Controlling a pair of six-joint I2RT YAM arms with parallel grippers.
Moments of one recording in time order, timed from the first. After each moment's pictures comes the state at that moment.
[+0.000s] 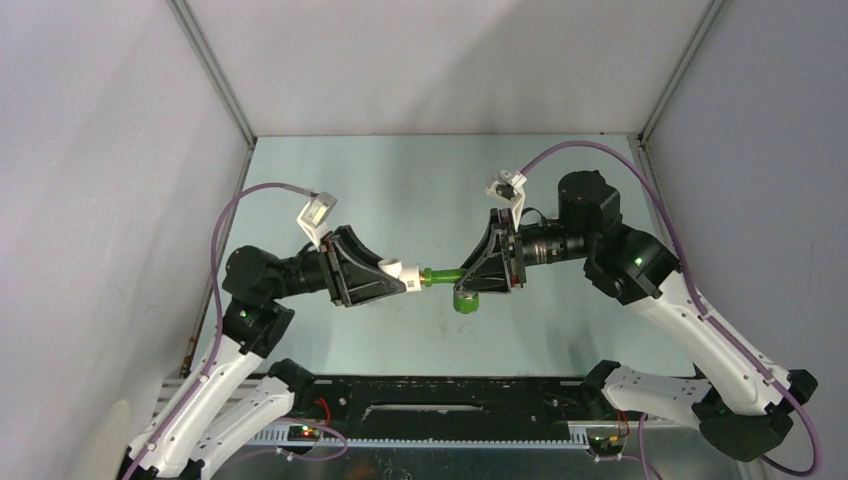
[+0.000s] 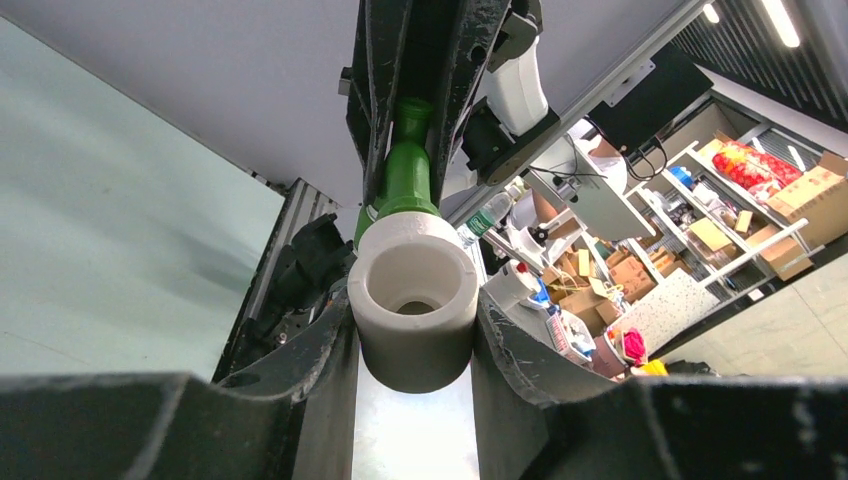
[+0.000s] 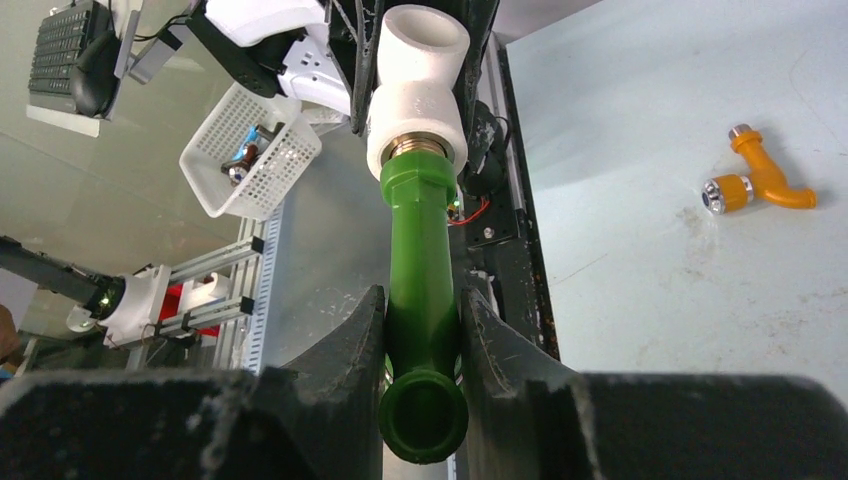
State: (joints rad) left arm -0.52 0.67 0.73 0.27 0.92 -1.04; right arm 0.76 1.07 1.32 -0.52 -0.87 0.31
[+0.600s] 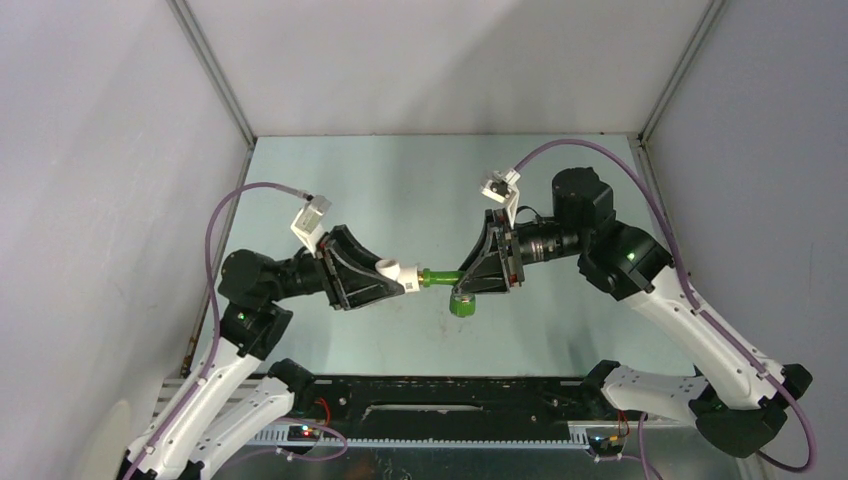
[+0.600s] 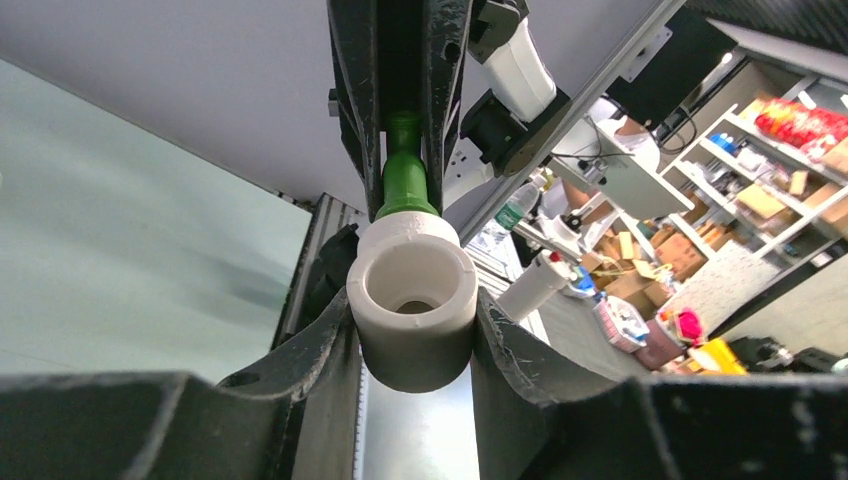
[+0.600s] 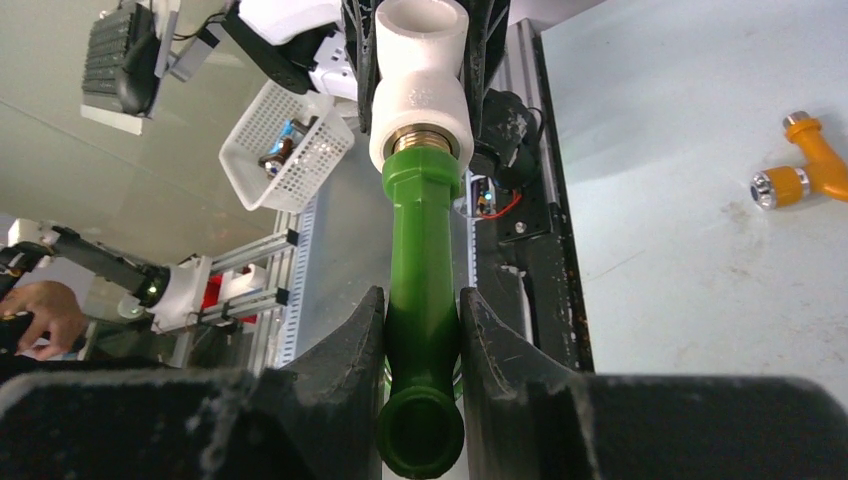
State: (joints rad) left arm -0.53 0.65 0.73 0.28 0.93 -0.94; right arm 0.76 1.09 1.32 -0.51 -0.93 0.35
